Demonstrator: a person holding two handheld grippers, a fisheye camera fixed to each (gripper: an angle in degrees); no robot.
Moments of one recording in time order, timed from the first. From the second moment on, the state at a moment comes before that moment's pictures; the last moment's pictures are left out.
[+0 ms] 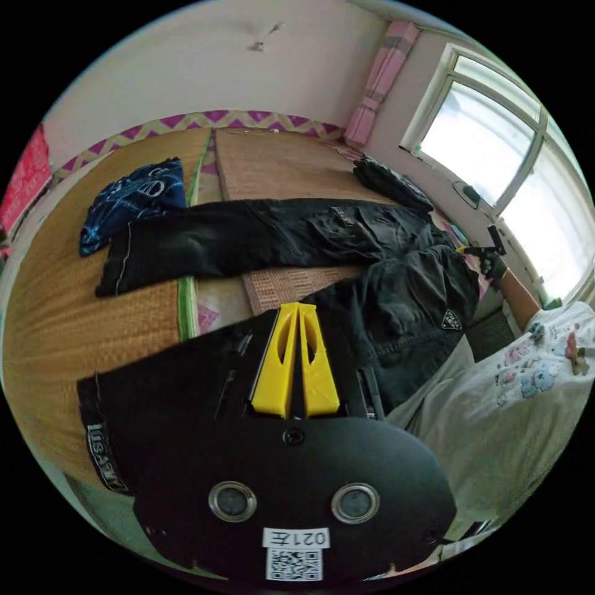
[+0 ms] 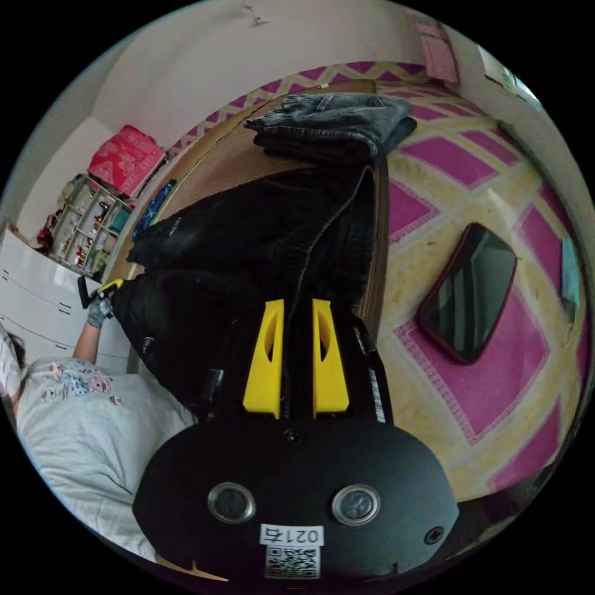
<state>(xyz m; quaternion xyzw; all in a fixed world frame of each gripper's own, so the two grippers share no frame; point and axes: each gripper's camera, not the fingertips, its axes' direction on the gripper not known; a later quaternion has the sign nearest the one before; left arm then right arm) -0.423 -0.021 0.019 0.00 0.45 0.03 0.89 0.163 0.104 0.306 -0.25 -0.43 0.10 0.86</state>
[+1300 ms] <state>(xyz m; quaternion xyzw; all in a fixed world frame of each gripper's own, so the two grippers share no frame) -0.364 0.080 0.025 -0.05 0.44 -0.01 0.90 0.203 0.226 0.131 -0.25 -0.41 0.11 0.87</state>
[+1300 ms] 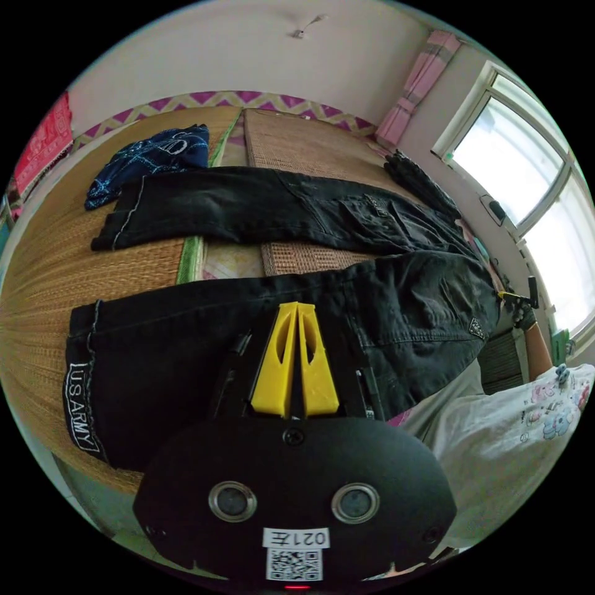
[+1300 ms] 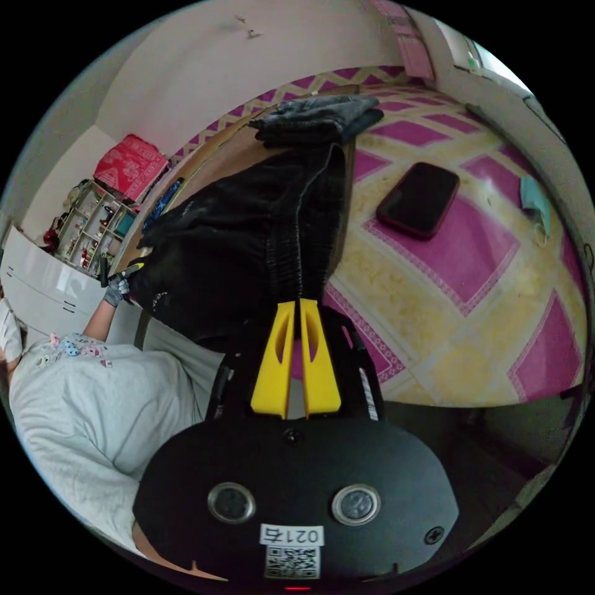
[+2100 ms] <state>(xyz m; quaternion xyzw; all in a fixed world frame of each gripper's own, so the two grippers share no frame) -0.423 0.183 -0.022 -0.02 0.31 -0.11 0.94 -0.032 0.206 -0.052 -0.14 -0.20 -0.03 0.97</state>
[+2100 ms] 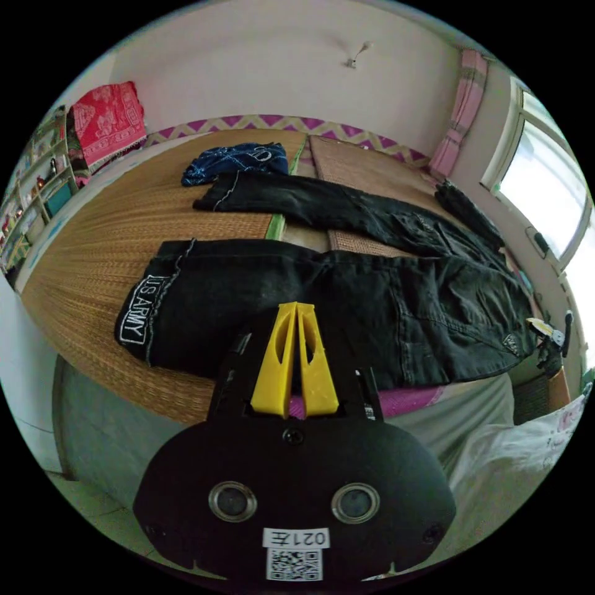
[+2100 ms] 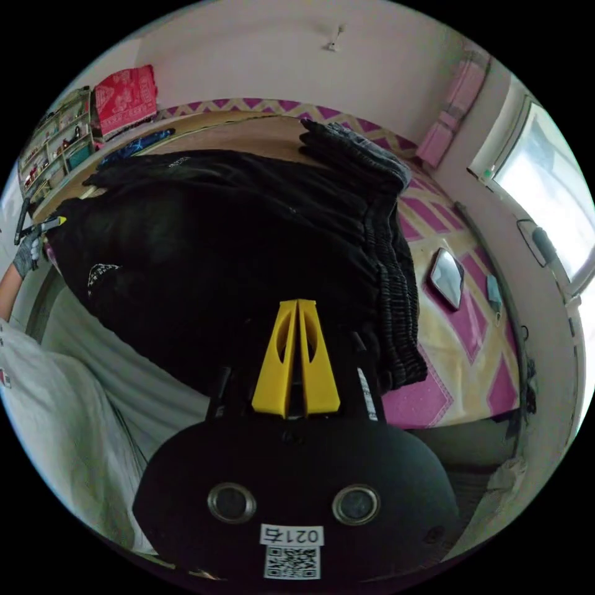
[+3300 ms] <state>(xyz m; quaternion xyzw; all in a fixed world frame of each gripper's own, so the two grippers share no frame) -0.581 0.290 -0.042 -0.04 0.38 -0.44 0.81 0.084 0.426 -0.086 -0.17 -0.38 0.52 0.74</state>
